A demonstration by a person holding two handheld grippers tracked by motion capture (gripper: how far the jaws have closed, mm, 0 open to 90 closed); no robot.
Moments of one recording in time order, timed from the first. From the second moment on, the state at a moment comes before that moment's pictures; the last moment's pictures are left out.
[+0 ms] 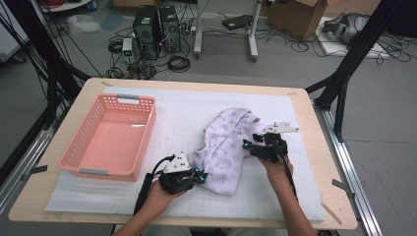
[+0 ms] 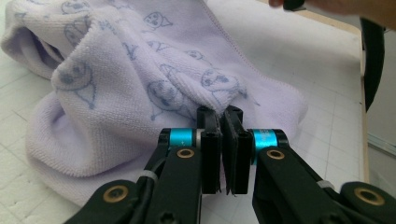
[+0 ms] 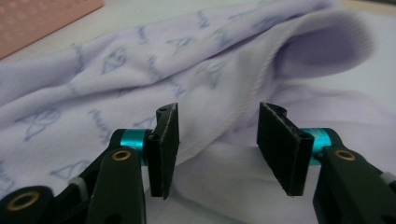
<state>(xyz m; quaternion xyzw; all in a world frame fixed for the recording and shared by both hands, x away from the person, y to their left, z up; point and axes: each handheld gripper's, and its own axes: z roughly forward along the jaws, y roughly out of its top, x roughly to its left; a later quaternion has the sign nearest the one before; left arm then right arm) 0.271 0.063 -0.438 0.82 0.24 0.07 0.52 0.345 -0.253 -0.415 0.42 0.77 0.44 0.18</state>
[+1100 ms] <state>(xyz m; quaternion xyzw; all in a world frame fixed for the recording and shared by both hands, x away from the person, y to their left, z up) 0.343 0.091 -0.415 0.75 0.34 0.12 0.56 0.279 -0.347 -0.415 0.41 0.78 0.43 0.19</state>
